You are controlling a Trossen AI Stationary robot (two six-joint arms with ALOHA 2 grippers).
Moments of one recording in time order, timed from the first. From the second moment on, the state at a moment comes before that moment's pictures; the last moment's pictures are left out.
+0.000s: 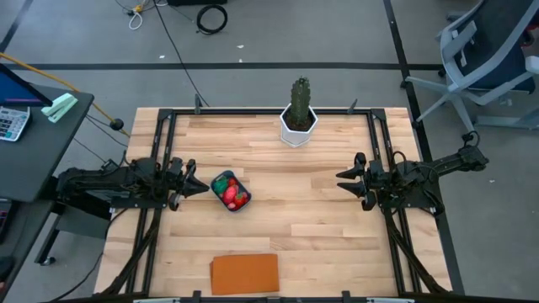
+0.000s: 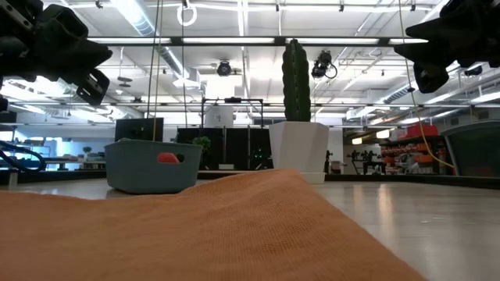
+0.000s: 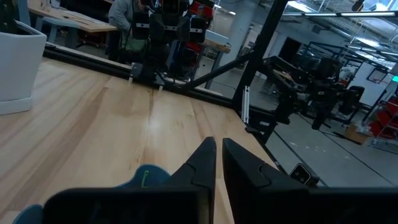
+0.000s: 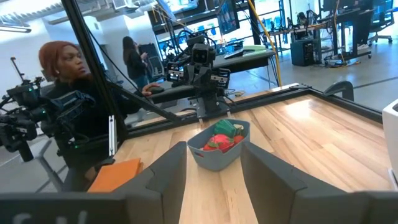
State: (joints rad) left arm 0.01 0.06 0.03 0.06 0.18 -0.35; right arm 0.29 0.21 0.10 0.15 0.31 0.26
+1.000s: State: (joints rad) left arm 0.01 0.06 0.03 0.06 0.18 -0.35; right arm 0.30 0.21 0.10 0.15 0.31 0.26
